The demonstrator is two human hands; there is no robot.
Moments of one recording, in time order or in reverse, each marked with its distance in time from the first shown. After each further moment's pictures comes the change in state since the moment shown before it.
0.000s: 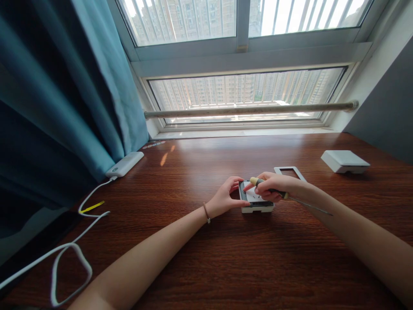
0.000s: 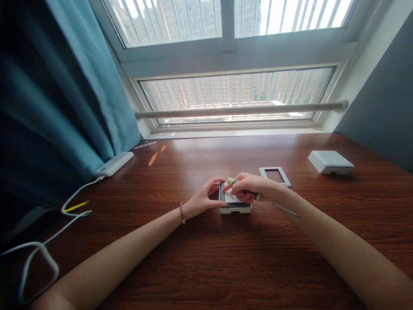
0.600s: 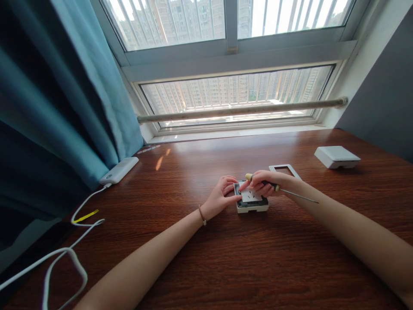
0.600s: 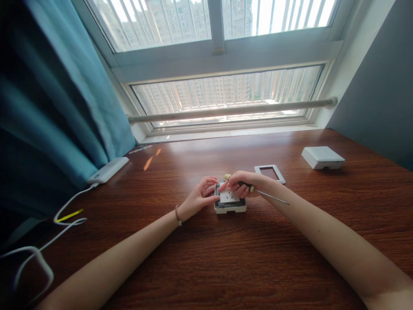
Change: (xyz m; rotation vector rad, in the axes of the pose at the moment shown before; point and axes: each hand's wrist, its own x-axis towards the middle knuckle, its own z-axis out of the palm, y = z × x) left_hand 0.002 -0.010 -0.001 -0.106 0.060 0.032; right_hand 0.017 0.013 -0.030 0.399 -0.254 0.087
